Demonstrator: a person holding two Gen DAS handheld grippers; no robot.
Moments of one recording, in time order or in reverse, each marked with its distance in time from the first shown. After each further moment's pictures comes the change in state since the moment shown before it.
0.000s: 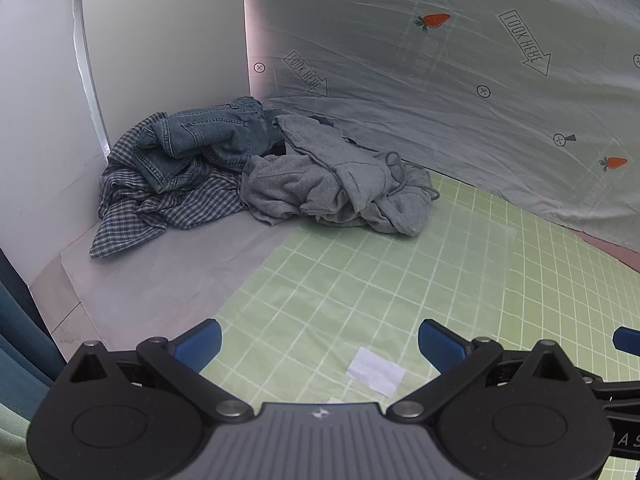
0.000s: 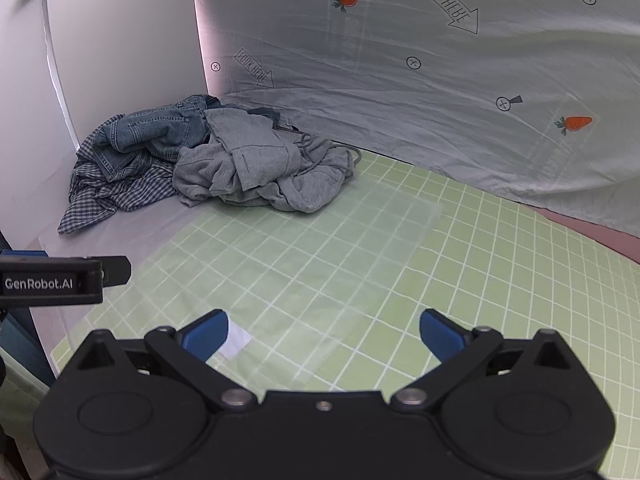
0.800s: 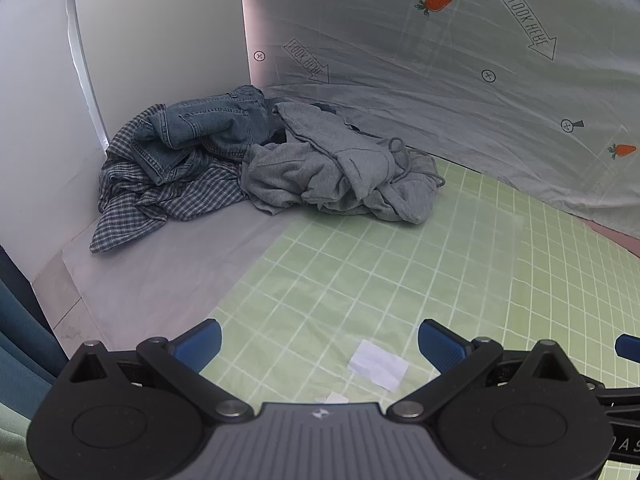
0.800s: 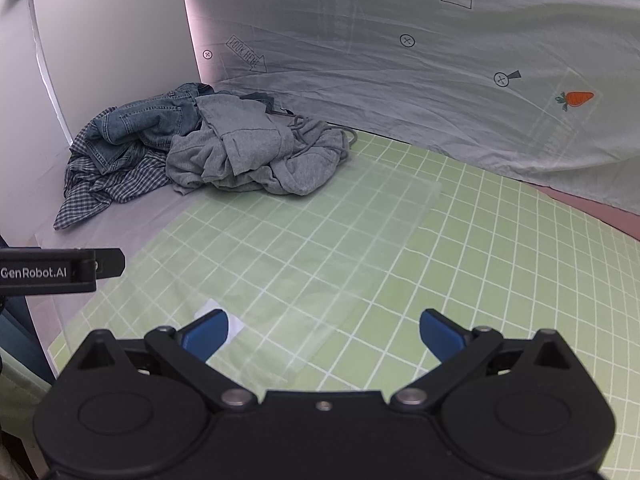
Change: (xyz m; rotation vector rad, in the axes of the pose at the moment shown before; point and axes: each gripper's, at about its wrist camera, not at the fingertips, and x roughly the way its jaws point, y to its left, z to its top) left arm 0.008 -0.006 0.002 0.018 0.037 0.037; right arm 0.016 -0.011 -0.003 0.037 0.041 0.024
